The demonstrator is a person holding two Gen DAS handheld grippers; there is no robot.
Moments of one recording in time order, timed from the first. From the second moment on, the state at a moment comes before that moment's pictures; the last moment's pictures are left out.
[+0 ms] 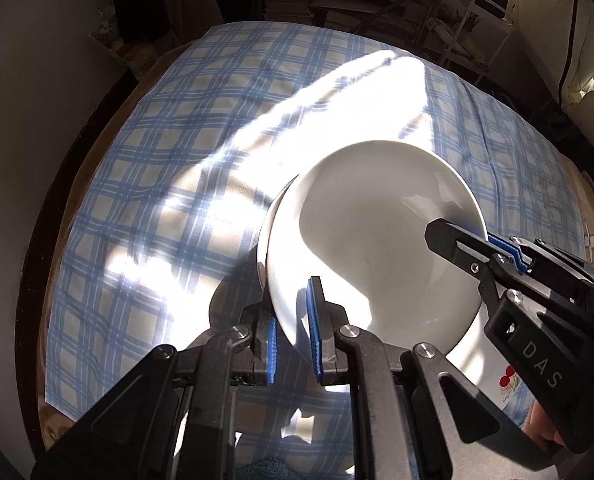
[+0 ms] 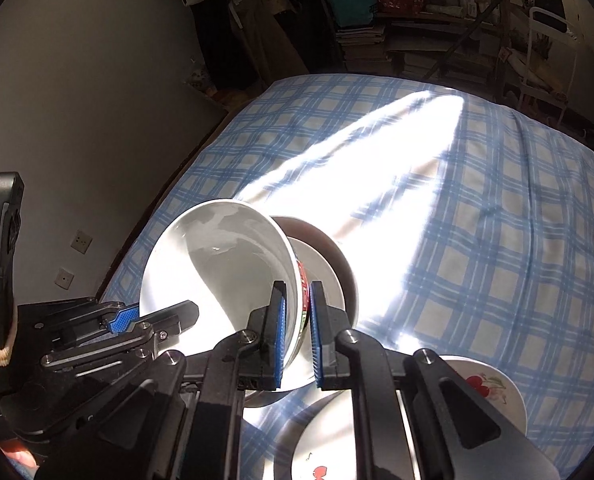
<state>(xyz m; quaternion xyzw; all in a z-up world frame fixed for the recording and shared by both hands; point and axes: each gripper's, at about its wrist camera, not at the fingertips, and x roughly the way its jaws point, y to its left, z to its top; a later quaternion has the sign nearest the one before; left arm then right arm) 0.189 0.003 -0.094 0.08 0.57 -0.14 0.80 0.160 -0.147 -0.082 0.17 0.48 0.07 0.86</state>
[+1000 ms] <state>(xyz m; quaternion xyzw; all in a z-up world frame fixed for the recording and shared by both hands) 0.202 -0.007 -0.122 0.10 0.58 -0.12 0.80 0.167 -0.151 -0.114 0.18 0.50 0.07 0.85</state>
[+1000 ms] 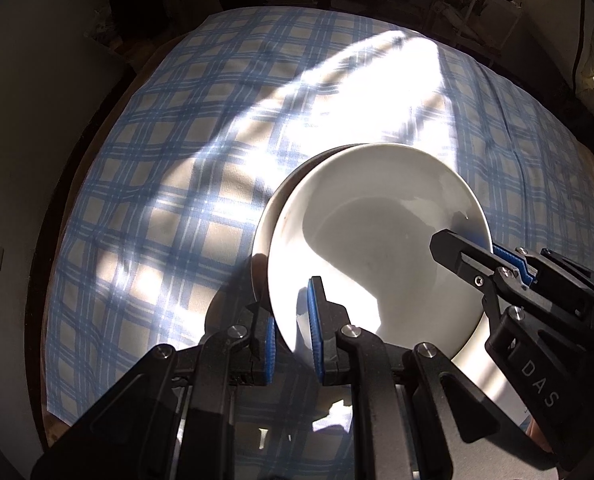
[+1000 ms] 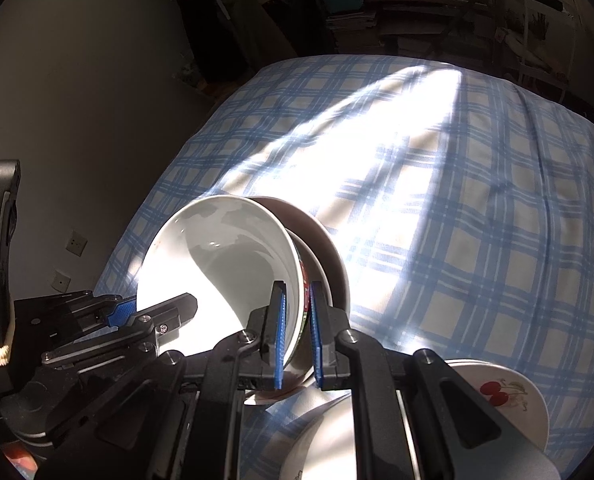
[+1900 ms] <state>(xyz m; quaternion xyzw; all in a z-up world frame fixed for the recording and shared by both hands) 0.200 0.000 -0.110 0.10 0.56 -0.13 0.81 0.162 -0.169 -0.093 0.19 0.47 0.10 0.85</state>
